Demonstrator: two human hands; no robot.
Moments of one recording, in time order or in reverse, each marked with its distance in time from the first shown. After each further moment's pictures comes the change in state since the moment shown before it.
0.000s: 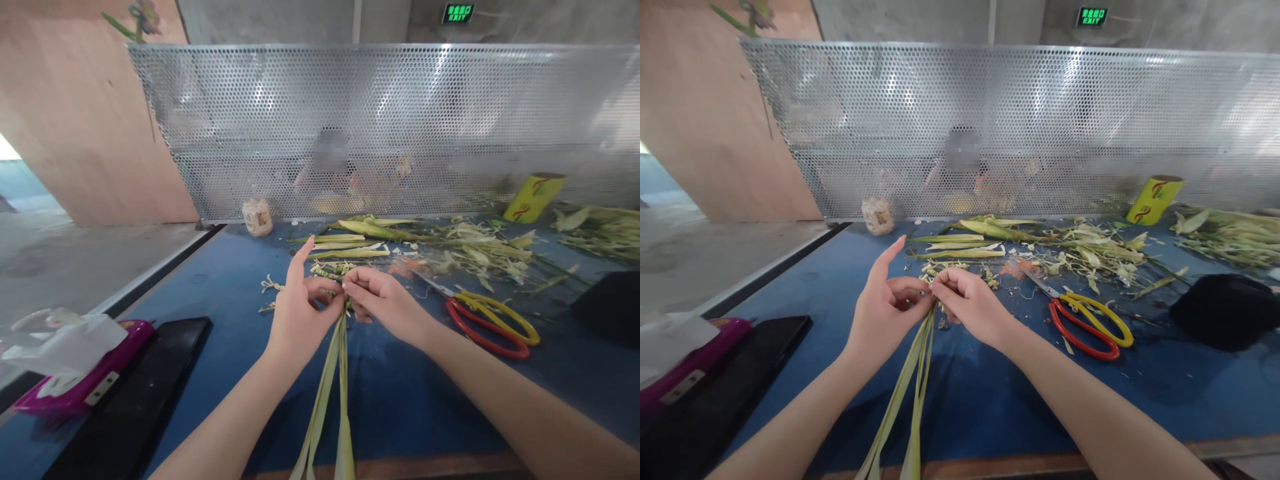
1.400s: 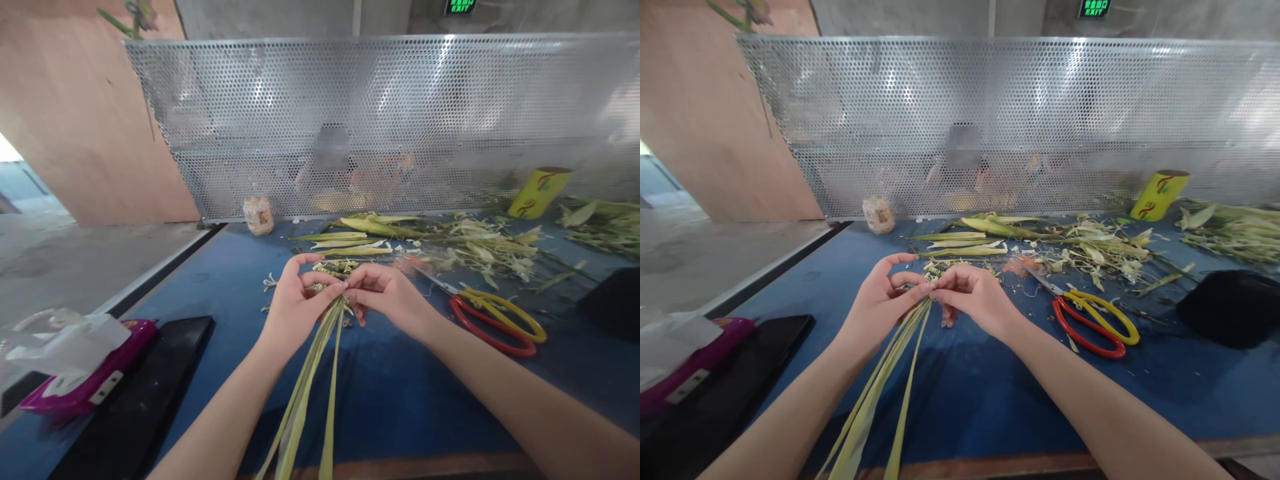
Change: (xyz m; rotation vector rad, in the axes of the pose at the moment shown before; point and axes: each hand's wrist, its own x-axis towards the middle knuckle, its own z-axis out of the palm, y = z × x) left_hand 0.010 0.000 -0.009 -0.295 -0.097 -0.256; right_hand 0.004 0.007 -0.006 0.081 0.025 -0.043
